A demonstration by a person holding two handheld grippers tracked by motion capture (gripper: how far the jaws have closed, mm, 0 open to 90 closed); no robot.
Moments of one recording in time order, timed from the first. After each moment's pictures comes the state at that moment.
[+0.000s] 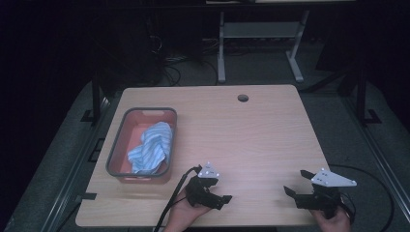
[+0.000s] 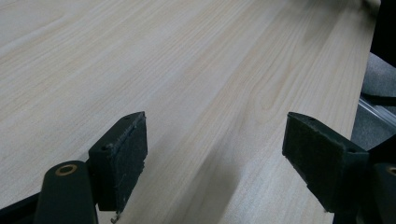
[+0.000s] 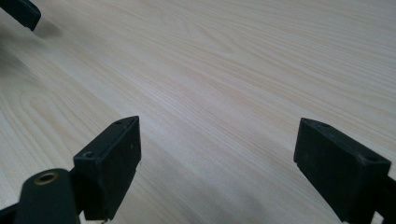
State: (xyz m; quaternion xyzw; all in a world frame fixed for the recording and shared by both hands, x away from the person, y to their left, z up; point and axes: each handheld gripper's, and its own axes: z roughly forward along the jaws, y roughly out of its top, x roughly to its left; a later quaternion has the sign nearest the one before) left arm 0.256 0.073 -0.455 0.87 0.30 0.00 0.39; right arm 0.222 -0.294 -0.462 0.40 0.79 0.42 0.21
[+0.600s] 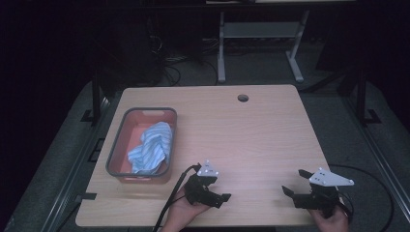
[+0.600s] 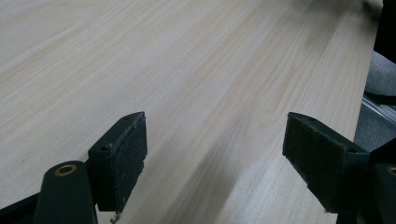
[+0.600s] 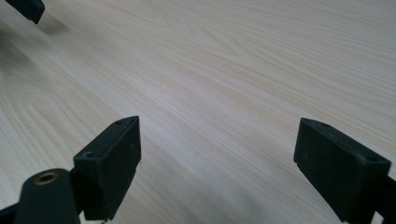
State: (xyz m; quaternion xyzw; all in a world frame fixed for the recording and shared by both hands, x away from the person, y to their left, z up) left arm 0.259 0.075 -0.449 0.87 0.30 0.01 0.39; right arm 0.223 -0.289 -0.461 0.39 0.79 0.42 0.21
